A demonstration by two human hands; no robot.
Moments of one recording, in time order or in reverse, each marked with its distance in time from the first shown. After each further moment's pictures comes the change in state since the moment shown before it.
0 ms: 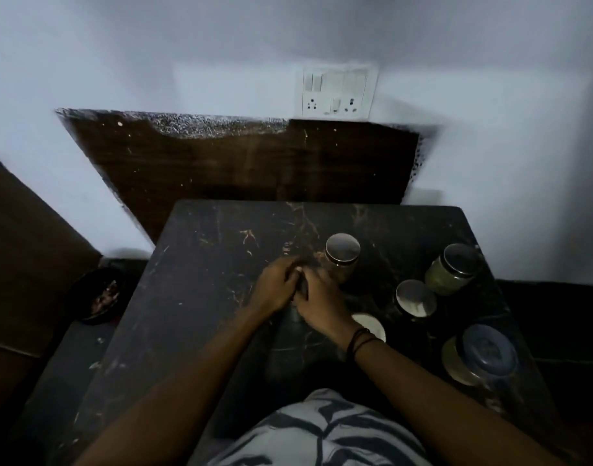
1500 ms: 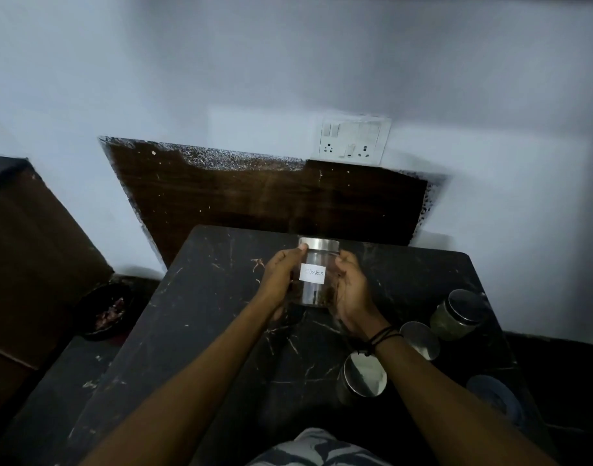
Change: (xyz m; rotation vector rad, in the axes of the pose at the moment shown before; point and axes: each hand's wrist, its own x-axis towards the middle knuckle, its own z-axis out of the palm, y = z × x) left_hand 0.015 0.071 -0.053 -0.945 0.096 -0.385; right_hand 0.031 -0.025 -0.067 1.178 0.078 0.097
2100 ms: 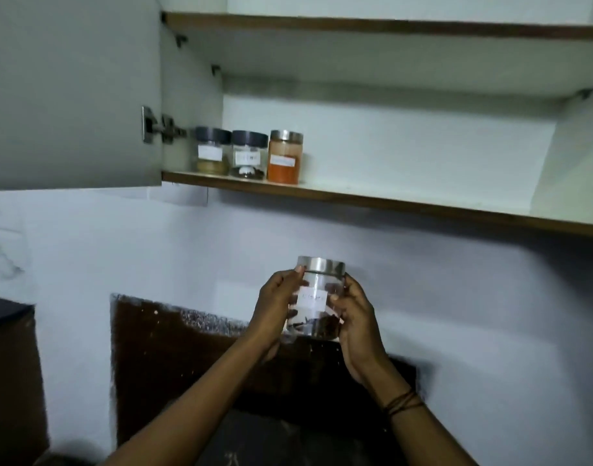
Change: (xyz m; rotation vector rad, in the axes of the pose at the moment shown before) left_hand 0.016 0.264 0.052 0.006 0.025 0.544; right_hand 0.043 -0.253 0.090 -0.108 -0.235 -0.553
